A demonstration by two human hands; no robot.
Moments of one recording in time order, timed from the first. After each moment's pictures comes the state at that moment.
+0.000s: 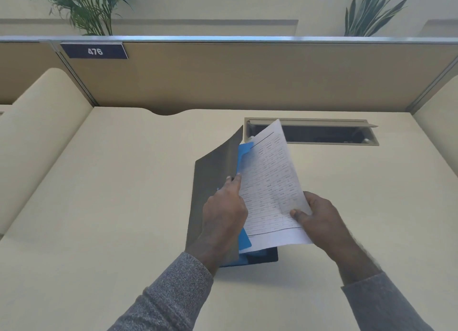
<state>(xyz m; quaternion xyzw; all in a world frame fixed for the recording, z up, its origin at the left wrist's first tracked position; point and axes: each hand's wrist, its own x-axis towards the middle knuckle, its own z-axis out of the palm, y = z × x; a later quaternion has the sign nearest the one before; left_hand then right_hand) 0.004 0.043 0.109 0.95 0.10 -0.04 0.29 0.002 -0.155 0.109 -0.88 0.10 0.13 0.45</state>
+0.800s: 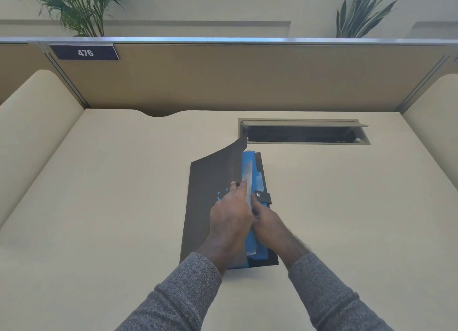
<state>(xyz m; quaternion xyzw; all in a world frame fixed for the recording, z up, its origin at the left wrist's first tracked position) 0.009 0.018 0.096 0.96 0.08 -0.10 0.24 0.012 -0.088 0.053 -0.84 0.01 0.25 0.48</state>
